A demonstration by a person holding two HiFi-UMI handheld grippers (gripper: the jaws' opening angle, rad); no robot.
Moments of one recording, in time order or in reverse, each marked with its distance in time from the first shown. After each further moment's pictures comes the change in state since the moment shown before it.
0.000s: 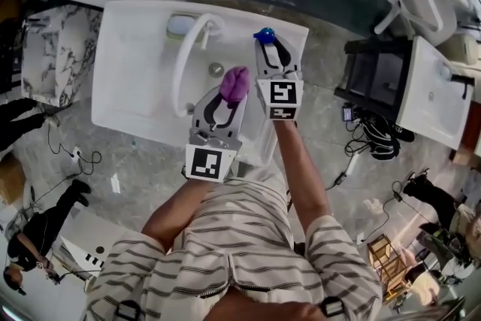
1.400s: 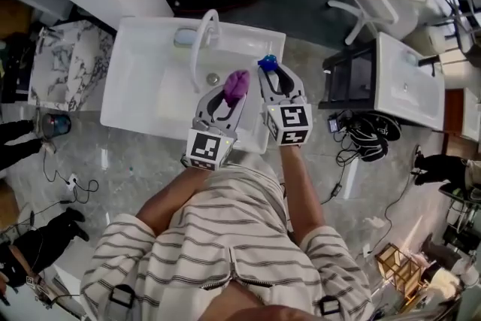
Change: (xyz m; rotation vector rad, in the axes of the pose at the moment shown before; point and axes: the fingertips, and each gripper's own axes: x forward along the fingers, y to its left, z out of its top) left arm -0.077 -0.046 0.041 0.082 -0.038 -0.157; right arm -0.168 0.048 0.082 0.027 -0.063 -0.002
